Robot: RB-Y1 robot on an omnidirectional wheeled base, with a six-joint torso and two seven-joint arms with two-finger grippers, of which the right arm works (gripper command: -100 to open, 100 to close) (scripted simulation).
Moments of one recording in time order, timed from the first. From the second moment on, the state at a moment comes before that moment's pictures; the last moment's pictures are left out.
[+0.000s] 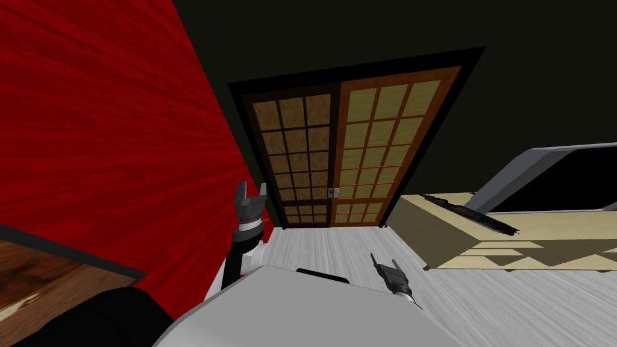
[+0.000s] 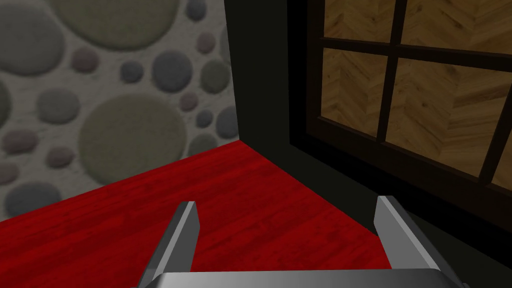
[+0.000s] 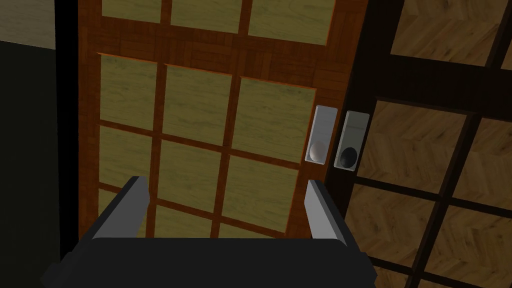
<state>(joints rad) 0.14 -0.13 -0.40 -0.64 0.38 -0.80 1.31</state>
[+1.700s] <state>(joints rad) -0.04 -0.03 -0.55 -0.60 0.40 -0.82 1.37</state>
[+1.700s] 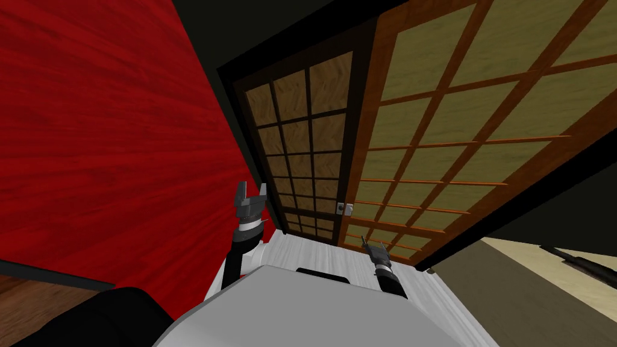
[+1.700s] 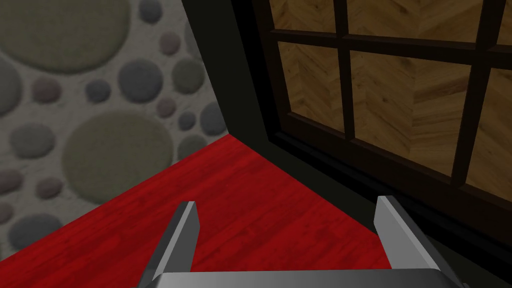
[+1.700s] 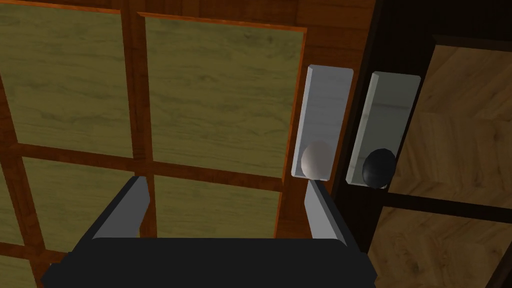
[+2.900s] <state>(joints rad) -0.12 0.04 -0.52 -0.67 0.42 -0.82 1.36</state>
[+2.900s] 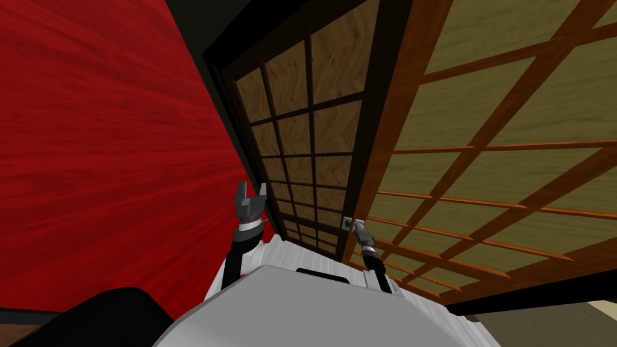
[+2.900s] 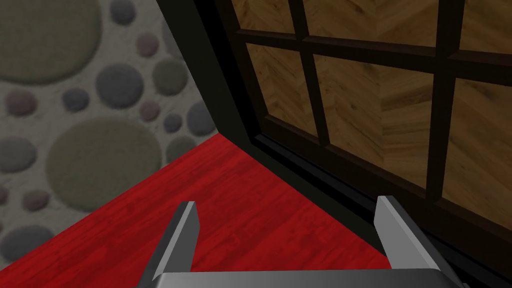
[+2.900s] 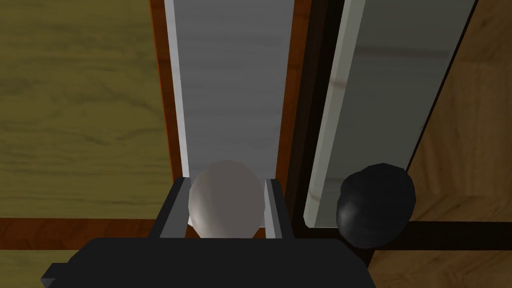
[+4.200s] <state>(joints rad) -0.07 0.00 -0.53 -0.62 0.40 -0.84 1.32</state>
